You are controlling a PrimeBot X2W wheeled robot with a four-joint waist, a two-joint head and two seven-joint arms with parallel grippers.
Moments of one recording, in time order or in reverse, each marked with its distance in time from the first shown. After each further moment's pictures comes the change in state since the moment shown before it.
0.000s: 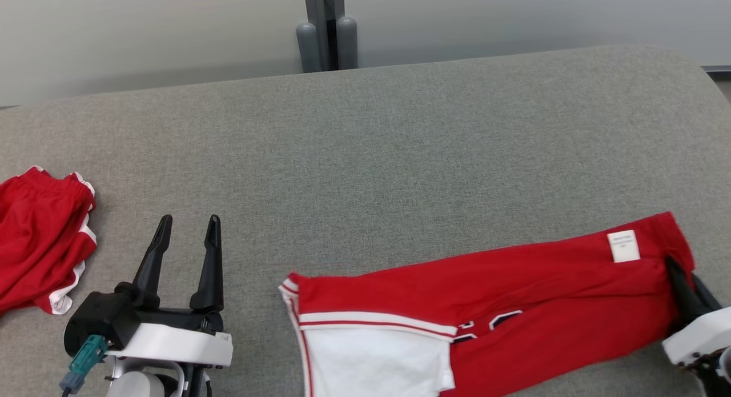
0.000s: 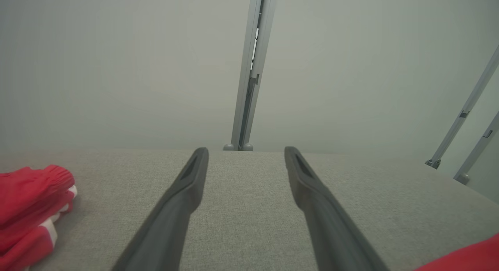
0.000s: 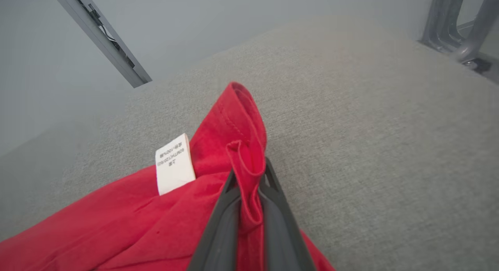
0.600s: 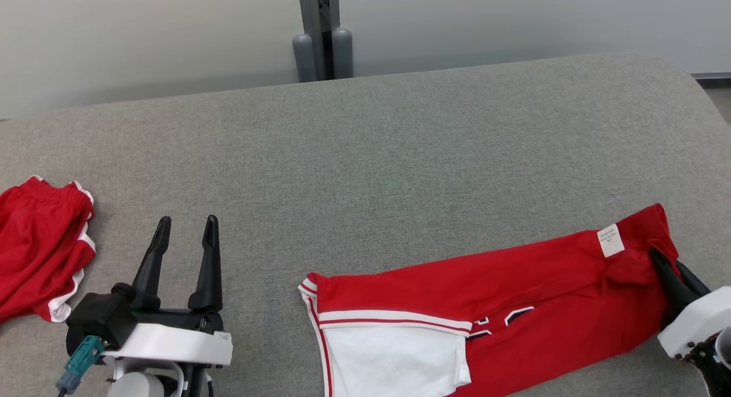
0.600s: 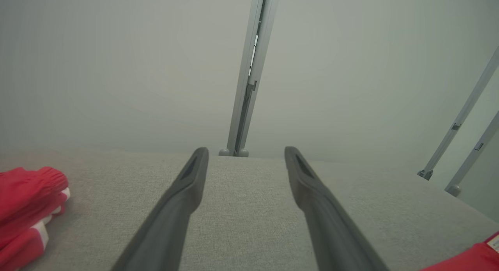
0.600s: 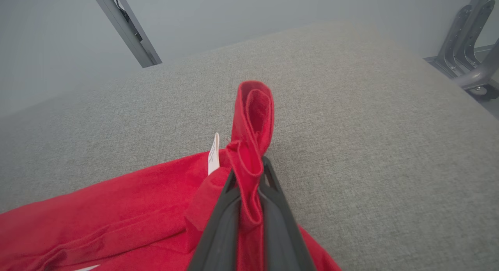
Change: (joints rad) left arm -0.001 0.000 -0.006 0.007 -0.038 0.007 0.000; right arm -0.101 -0.138 0.215 0.028 0.075 0.000 0.023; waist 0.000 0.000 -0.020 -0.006
